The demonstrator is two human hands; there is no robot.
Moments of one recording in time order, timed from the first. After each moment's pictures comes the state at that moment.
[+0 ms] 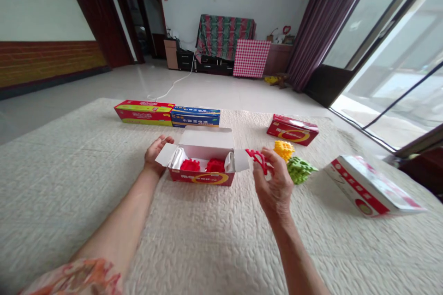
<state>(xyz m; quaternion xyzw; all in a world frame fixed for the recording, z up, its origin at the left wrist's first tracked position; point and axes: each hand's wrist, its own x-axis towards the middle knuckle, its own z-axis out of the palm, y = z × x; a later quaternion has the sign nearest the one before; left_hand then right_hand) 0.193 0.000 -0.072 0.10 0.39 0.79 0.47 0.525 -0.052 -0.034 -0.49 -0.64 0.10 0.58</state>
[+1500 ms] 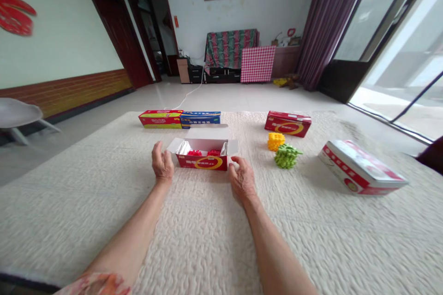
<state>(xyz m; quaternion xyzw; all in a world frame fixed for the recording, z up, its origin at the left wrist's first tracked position) 0.225 -0.084 -0.091 0.46 0.58 0.65 -0.15 0.508 -0.059 -0.100 -0.49 -0.69 0.20 0.49</state>
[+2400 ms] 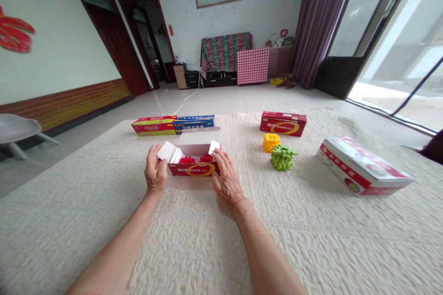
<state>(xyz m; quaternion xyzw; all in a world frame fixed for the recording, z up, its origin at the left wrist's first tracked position) 0.246 -0.091 -0.080 0.51 0.53 0.67 -0.01 0.497 -0.060 -0.087 -0.27 -0.82 0.13 0.49</state>
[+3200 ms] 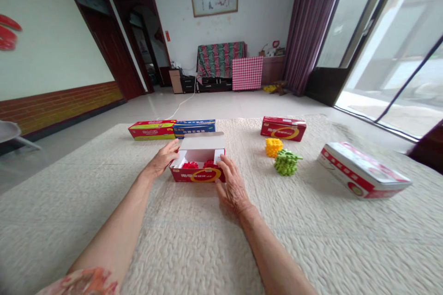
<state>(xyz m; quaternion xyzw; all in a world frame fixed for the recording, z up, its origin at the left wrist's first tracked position) 0.217 -0.037 -0.027 0.47 0.53 0.57 0.41 0.491 -0.064 -0.089 -0.31 -0.81 0.10 0.49</state>
